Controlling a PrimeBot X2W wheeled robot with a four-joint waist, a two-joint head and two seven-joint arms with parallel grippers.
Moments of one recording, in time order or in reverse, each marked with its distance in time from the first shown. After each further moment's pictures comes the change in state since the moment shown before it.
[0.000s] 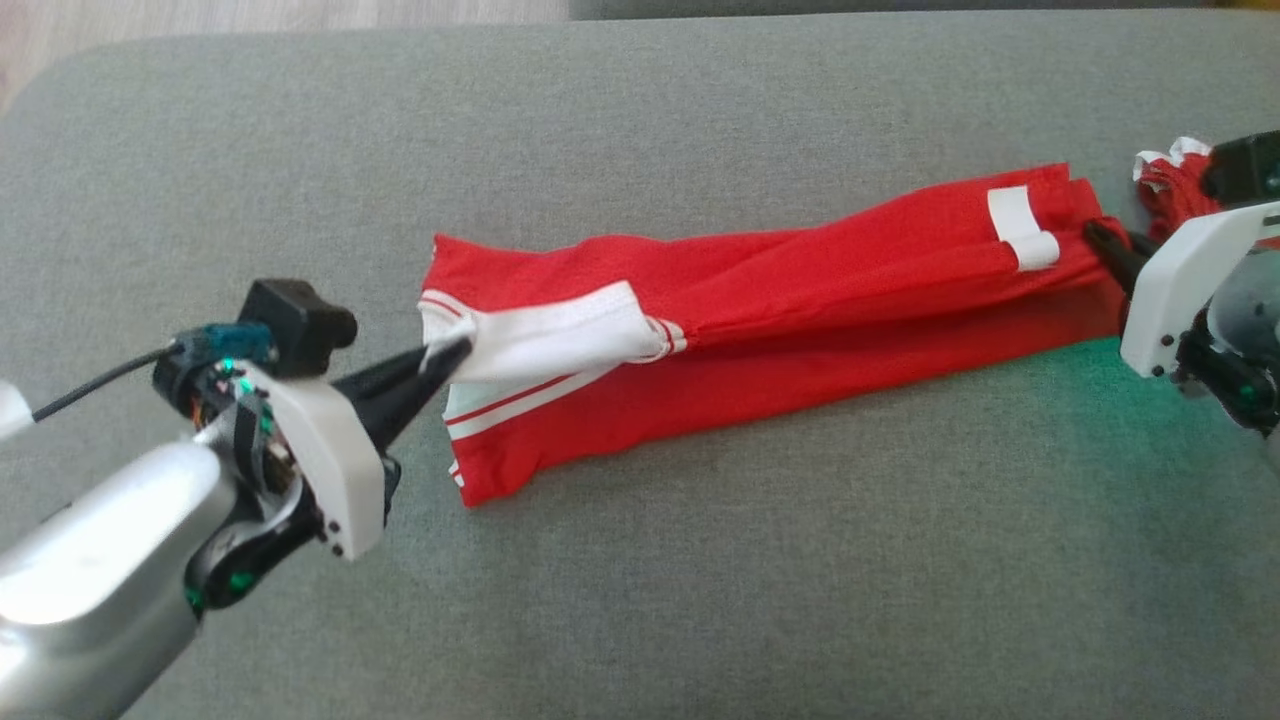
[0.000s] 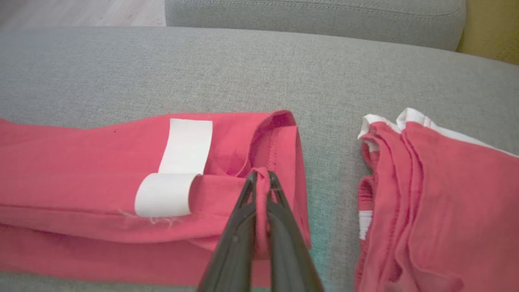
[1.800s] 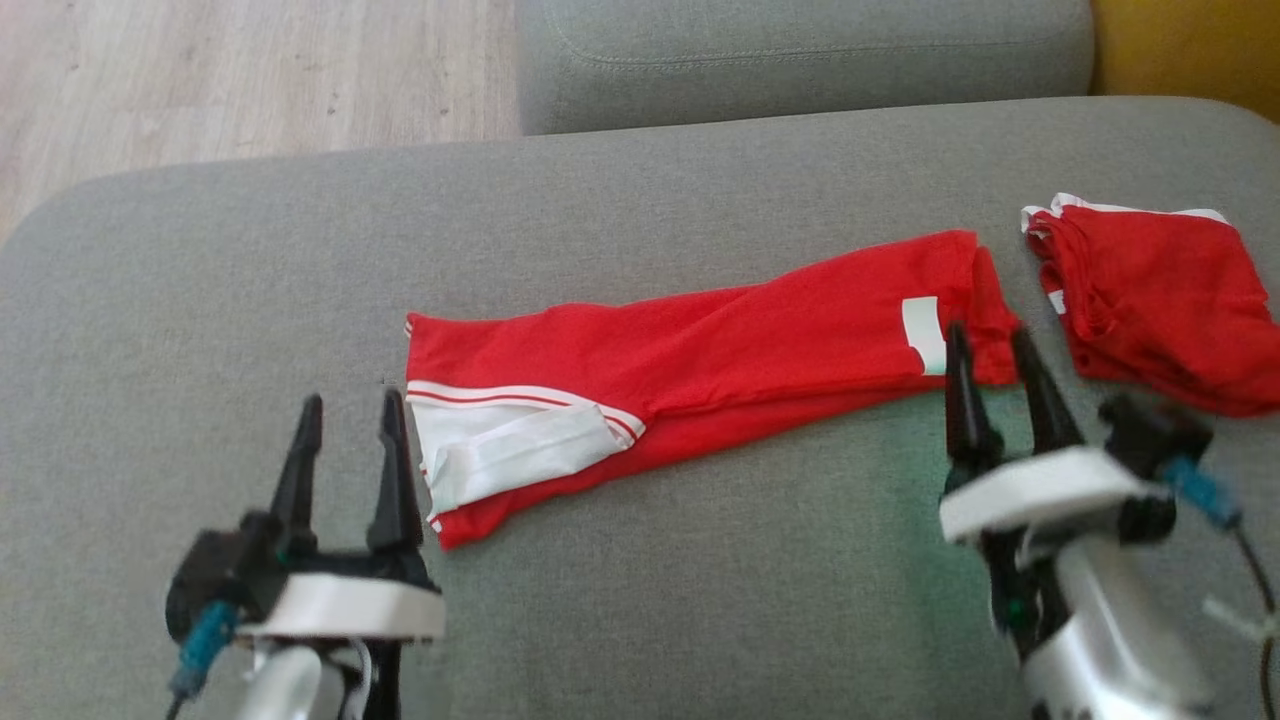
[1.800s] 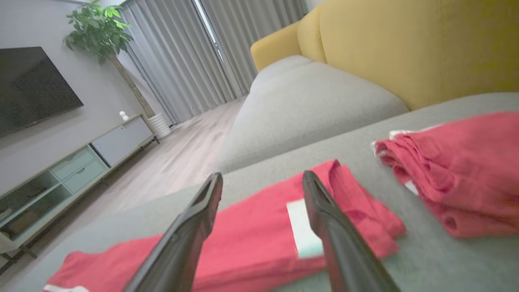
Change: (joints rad) left arm 0.581 -0.510 0.690 0.058 0.435 0.216 -0.504; right arm 0.489 0.512 -0.650 -0.221 -0.430 0.000 -0.522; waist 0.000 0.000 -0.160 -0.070
